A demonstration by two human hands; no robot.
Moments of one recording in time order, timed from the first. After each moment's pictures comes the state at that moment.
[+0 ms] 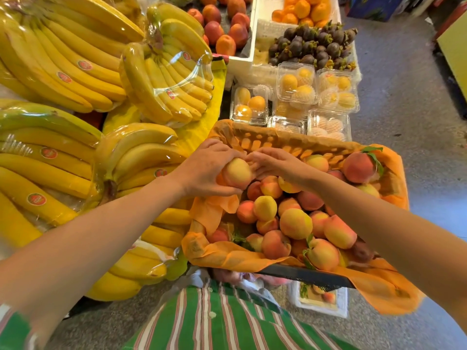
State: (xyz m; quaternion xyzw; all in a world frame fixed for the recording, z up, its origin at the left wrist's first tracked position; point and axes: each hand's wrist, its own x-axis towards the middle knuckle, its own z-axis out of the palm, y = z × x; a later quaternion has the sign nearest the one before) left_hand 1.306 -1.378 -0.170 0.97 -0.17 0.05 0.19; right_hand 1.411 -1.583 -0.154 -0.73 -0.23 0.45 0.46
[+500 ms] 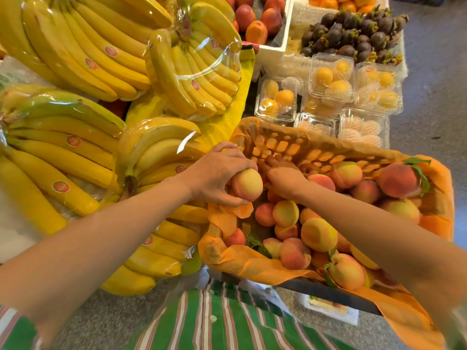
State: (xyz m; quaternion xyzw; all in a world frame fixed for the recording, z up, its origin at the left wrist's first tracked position) left_hand 1.297 -1.356 -0.181 0.96 -0.19 0.02 0.19; right_hand 1.426 -1.543 -0.255 -0.86 -0.48 0.16 -0.09
